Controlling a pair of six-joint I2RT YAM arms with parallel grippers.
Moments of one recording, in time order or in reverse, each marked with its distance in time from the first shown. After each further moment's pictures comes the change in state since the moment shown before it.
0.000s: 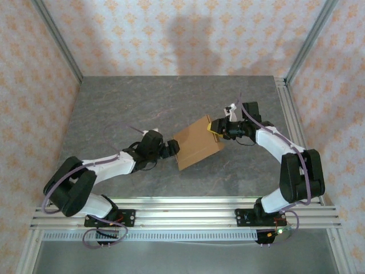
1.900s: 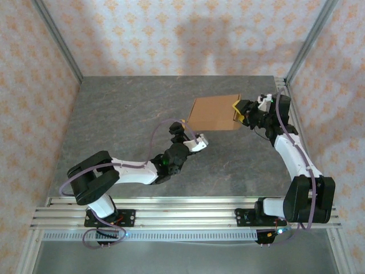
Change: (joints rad) left arm -0.383 0.219 0.081 0.749 -0.684 1.635; right arm -0.222 -0.214 0.003 0.135 0.086 0.467
